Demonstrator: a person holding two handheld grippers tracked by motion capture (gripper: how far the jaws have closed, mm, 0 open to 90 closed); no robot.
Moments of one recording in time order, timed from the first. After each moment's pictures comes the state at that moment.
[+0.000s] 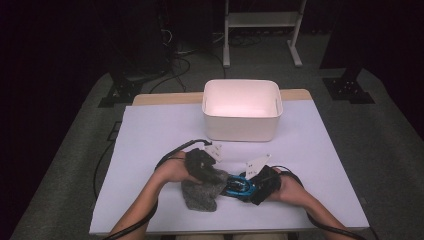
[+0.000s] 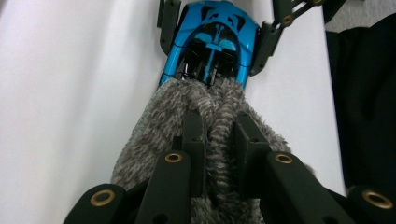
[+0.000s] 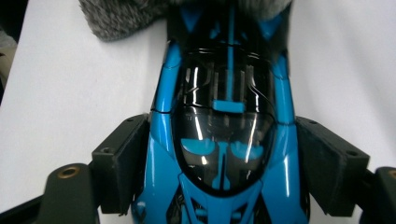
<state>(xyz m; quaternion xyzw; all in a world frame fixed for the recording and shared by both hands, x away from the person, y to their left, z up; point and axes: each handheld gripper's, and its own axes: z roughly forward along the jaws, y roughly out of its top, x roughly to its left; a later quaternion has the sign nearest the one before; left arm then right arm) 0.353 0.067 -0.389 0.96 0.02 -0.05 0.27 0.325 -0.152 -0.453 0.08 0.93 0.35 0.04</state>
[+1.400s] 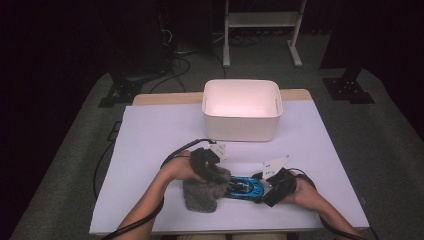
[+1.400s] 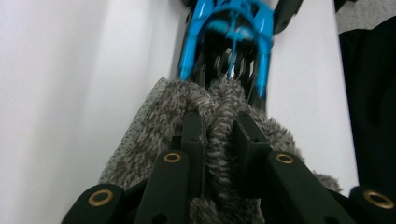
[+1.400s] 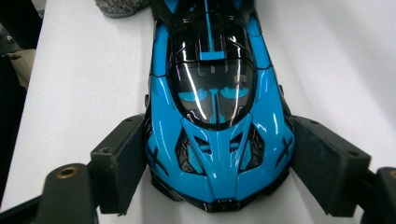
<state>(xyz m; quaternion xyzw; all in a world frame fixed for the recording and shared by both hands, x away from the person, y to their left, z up) 0.364 0.060 -0.397 0.96 0.03 -0.08 0.28 0.319 -0.192 -0.457 0.10 0.92 0.38 0.02</state>
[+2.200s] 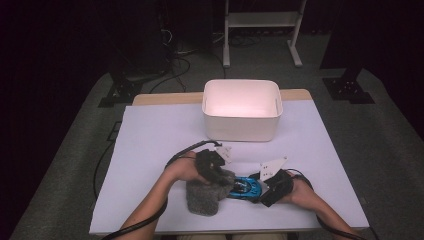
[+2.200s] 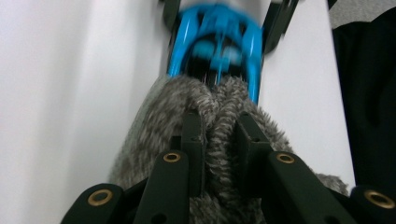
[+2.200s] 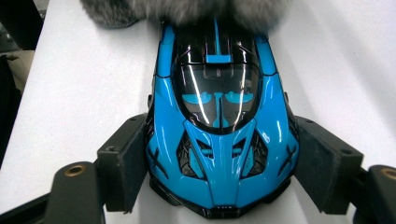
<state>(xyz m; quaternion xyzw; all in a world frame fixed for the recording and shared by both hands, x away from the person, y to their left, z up) 0.360 0.063 -0.399 0.96 0.03 -0.07 0.26 0.318 -0.185 -0.459 0.08 0.92 0.39 0.03</state>
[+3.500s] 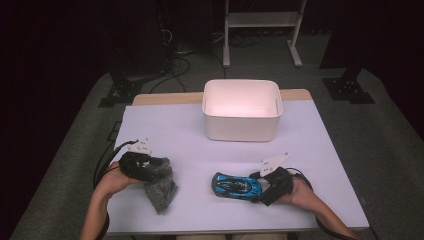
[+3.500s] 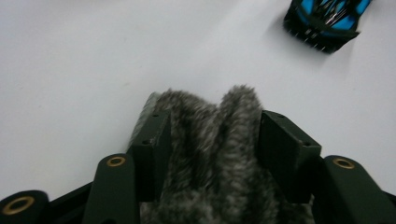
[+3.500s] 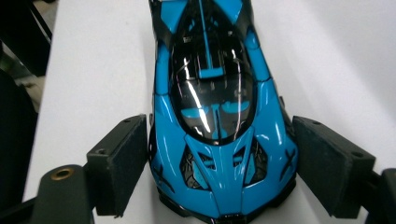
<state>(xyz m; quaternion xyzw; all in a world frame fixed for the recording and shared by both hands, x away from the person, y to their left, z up) 0.344 0.251 -0.398 0.90 0.23 0.06 0.36 0.320 -0.186 -0.453 0.14 0.91 0.40 0.00</state>
